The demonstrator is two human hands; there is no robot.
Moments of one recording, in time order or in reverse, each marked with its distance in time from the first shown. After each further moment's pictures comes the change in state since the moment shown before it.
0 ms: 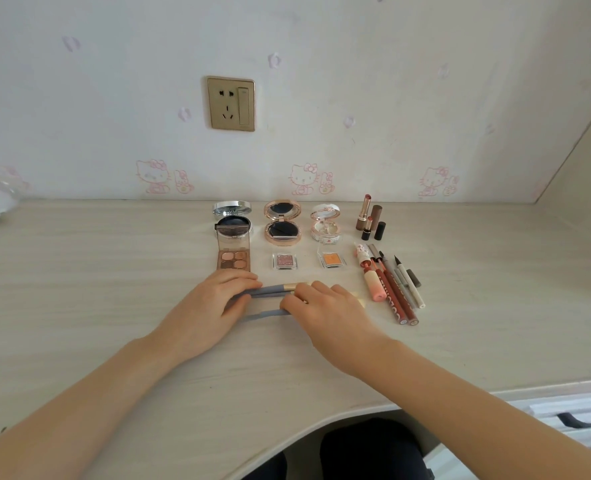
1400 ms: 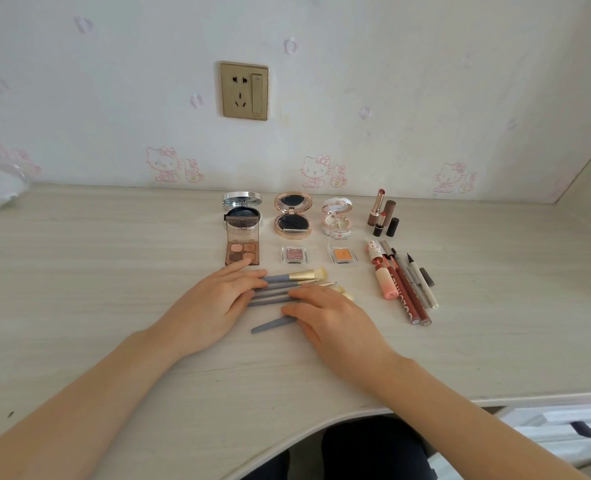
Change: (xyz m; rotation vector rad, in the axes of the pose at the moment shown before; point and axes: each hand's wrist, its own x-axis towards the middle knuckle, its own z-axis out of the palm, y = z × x) left_hand -0.004 -0.004 -0.003 0.076 -0.128 -0.012; right_hand -0.008 -0.005 0.021 0.313 0.163 0.018
